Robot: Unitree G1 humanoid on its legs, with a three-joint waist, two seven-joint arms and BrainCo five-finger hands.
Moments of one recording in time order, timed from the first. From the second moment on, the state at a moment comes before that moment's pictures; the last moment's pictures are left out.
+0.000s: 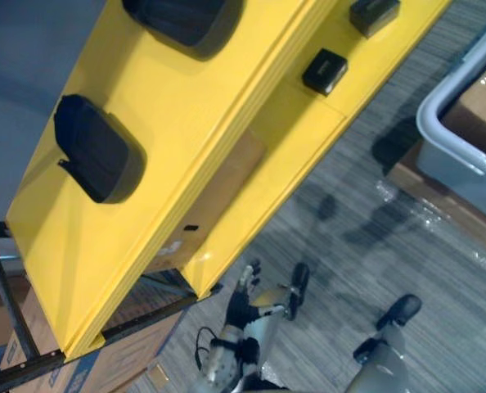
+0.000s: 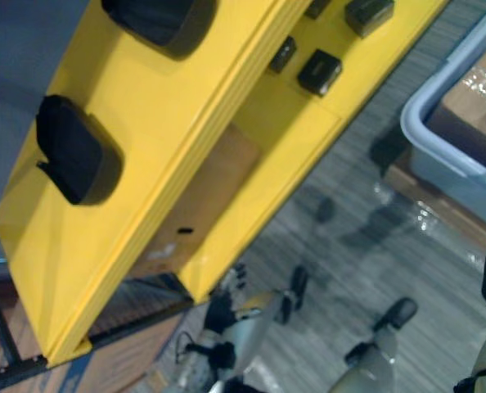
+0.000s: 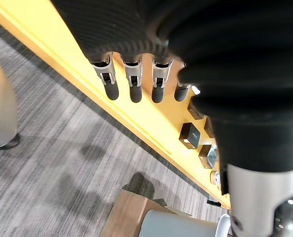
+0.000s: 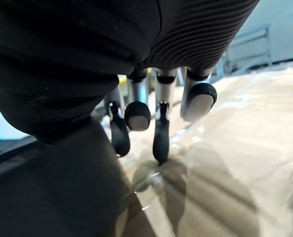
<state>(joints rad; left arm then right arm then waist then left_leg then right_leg) 0.12 0.11 -0.69 0.31 -0.23 -0.50 0.33 -1.24 -1.05 0.27 1.34 -0.01 0.39 -0.59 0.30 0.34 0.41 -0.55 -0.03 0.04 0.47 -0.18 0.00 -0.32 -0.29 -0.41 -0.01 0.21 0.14</state>
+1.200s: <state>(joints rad) -0.53 0.41 -0.25 0.05 -0.27 -0.16 0.35 -1.26 -0.83 0.23 0.72 -0.20 0.13 -0.77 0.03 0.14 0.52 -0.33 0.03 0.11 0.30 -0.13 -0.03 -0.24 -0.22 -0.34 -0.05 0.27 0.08</state>
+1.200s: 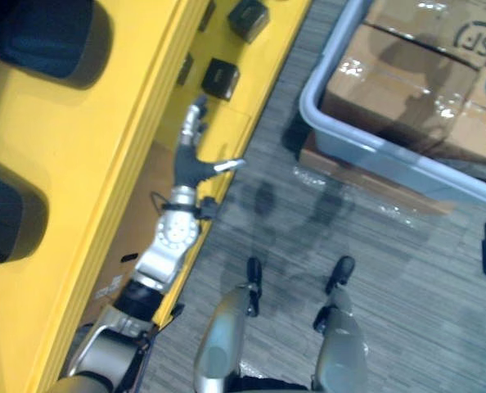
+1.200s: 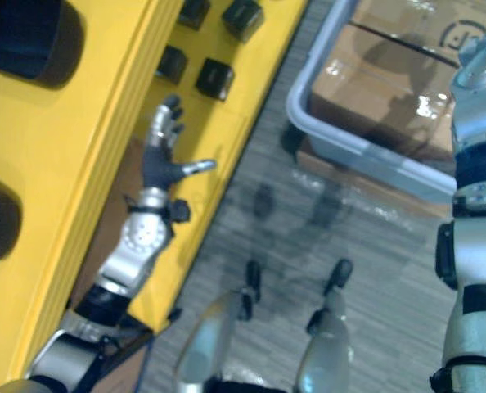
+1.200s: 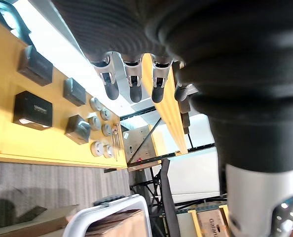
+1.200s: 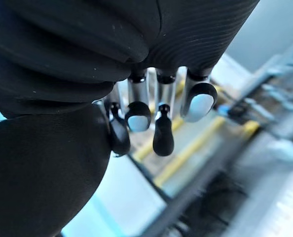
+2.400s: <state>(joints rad) -0.44 0.31 -0.29 0.16 -0.79 0.18 0.10 -0.56 -0.51 0.27 0.30 -0.70 -0.08 -0.61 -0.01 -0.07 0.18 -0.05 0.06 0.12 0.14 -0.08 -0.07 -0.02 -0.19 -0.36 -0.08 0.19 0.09</state>
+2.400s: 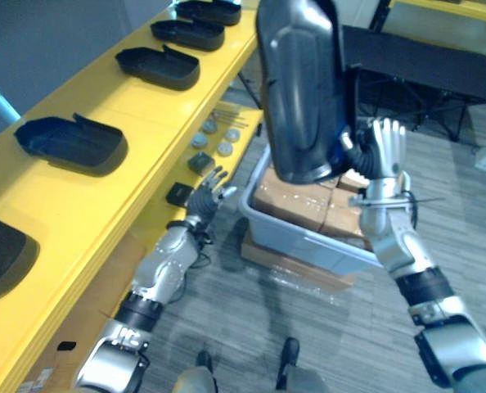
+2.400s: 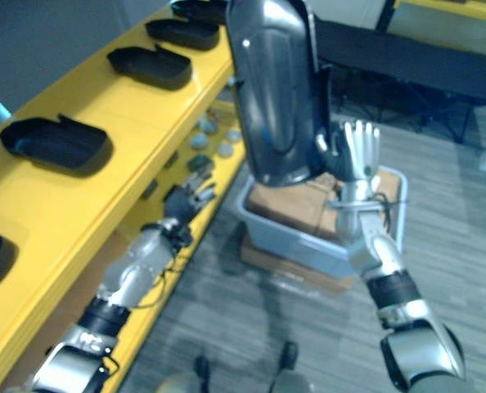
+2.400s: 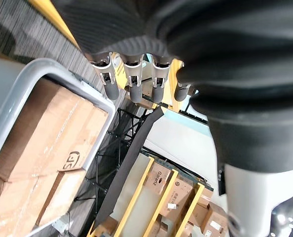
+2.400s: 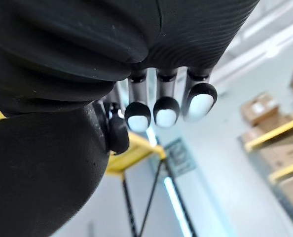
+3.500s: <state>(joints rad) -0.35 0.26 -0.32 0.14 -0.82 0.06 0.10 -0.42 -0.51 0.38 0.38 -0.83 -0.18 -0.57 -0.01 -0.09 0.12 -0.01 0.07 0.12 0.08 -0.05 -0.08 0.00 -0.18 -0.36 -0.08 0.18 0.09</state>
